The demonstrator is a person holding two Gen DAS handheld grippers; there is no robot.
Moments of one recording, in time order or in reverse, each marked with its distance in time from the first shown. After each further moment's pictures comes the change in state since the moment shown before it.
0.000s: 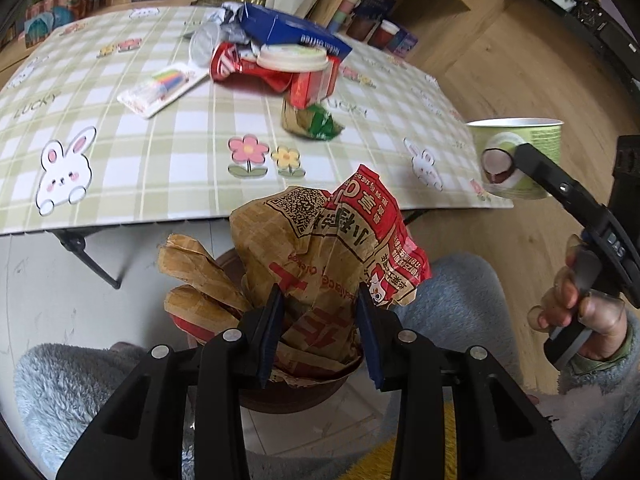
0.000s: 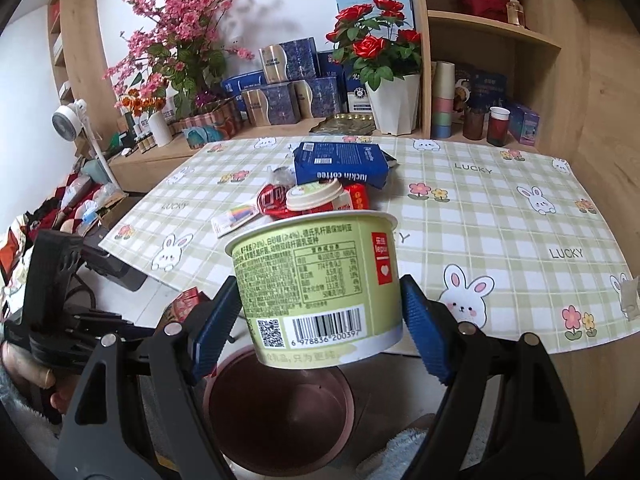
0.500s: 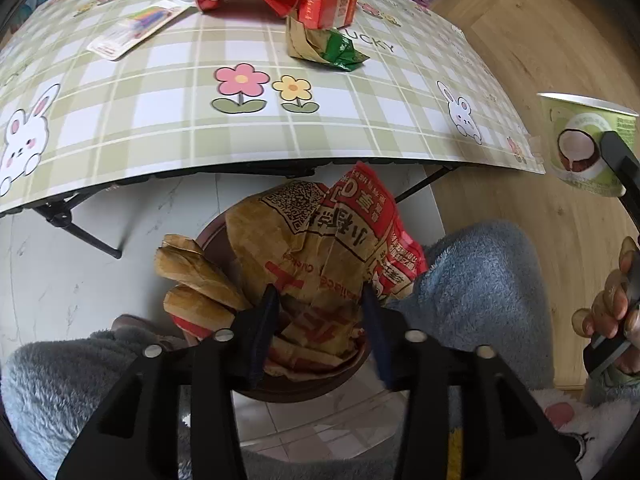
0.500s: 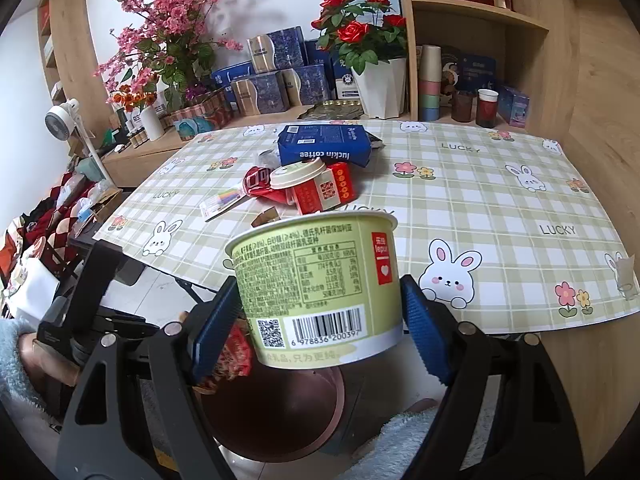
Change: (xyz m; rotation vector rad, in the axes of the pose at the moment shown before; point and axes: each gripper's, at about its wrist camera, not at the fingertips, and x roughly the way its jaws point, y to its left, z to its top) left arm 0.067 0.002 0.003 -0.001 0.171 0.054; right arm -0.004 -0.015 -0.015 0.035 0.032 -0.017
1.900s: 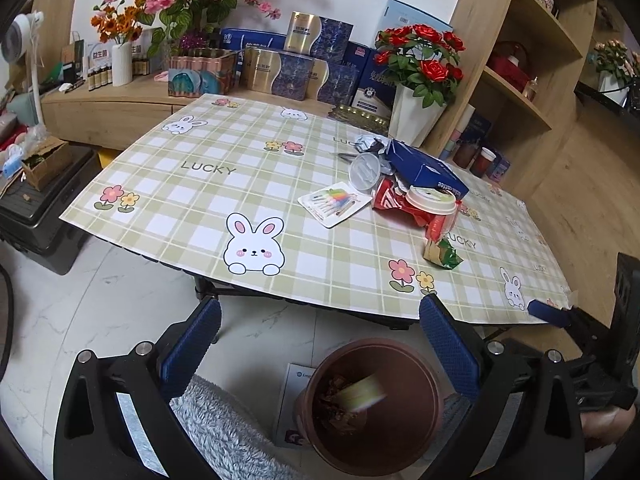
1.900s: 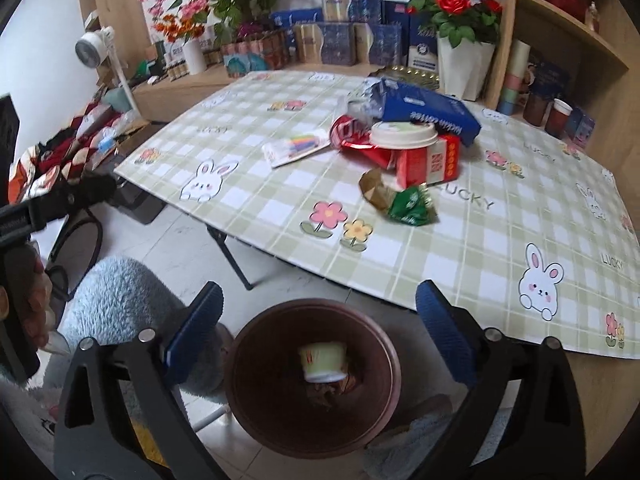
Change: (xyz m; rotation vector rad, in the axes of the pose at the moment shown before) left arm -0.165 0.071 -0.049 -0.215 -0.605 0.268; right arm 0.062 0.105 -0.005 -0.179 0.149 0.069
